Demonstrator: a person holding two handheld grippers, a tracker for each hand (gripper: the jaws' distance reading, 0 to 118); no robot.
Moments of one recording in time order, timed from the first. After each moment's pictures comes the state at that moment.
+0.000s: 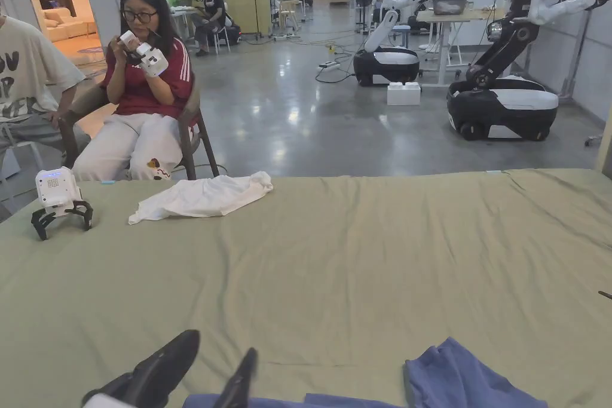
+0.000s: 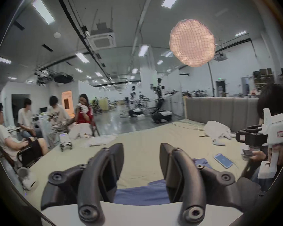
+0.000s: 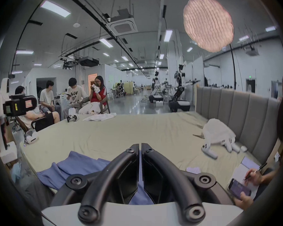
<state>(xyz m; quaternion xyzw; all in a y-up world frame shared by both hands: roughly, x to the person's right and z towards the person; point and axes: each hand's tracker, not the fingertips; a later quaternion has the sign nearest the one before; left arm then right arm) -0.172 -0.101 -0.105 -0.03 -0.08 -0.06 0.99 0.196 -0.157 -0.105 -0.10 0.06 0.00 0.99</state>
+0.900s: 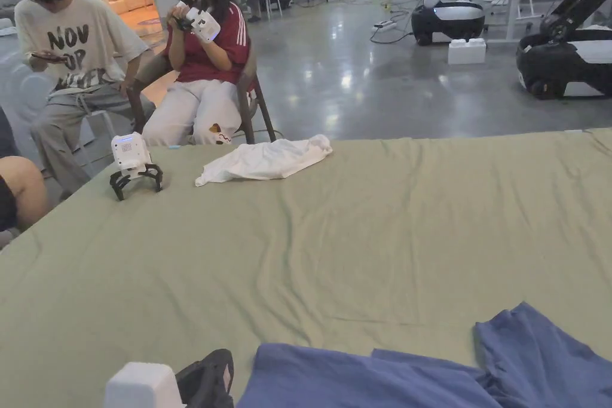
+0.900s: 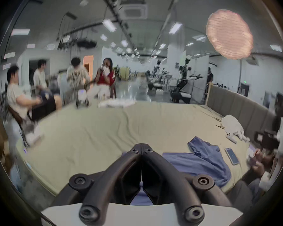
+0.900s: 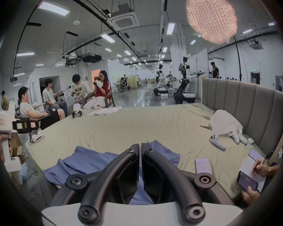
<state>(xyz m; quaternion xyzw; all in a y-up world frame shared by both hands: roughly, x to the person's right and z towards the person) -0.237 -0.154 -0.147 -0.19 0.01 0.06 0.98 0.188 -0.173 -0.120 -0.15 0.09 -0.02 0.98</state>
